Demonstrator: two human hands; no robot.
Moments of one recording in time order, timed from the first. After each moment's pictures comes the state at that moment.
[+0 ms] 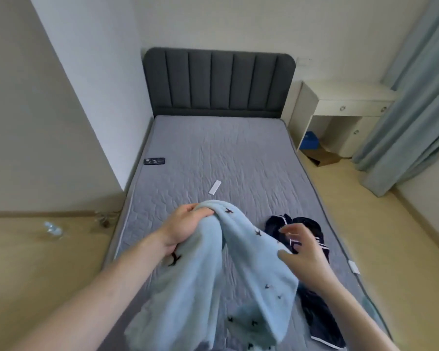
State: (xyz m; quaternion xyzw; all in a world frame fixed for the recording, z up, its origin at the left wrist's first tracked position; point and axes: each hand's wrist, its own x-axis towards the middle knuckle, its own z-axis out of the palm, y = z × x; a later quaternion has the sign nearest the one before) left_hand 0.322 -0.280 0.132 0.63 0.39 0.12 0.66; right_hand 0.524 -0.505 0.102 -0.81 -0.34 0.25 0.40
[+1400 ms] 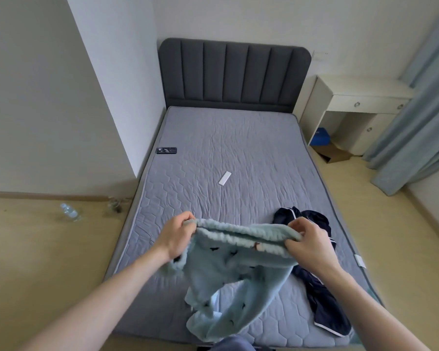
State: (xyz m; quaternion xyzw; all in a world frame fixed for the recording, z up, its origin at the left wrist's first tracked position) left_hand 0.241 -0.287 0.052 0.75 0.42 0.18 0.48; right_hand 0.505 -0.501 0.083 -0.87 -0.36 0.14 0.29
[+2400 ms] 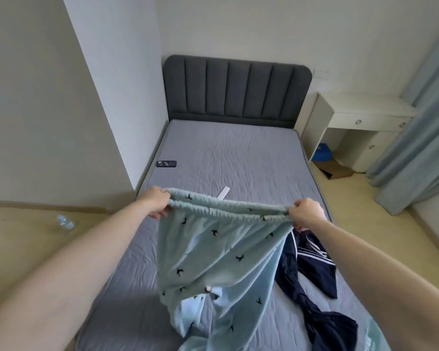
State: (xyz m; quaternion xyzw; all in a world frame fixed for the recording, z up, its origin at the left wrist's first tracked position) left_hand 0.300 -0.139 0.092 0.69 0.61 0.05 0.39; right_hand 0.648 -0.383 0.100 -0.92 -0.28 0.22 0.19
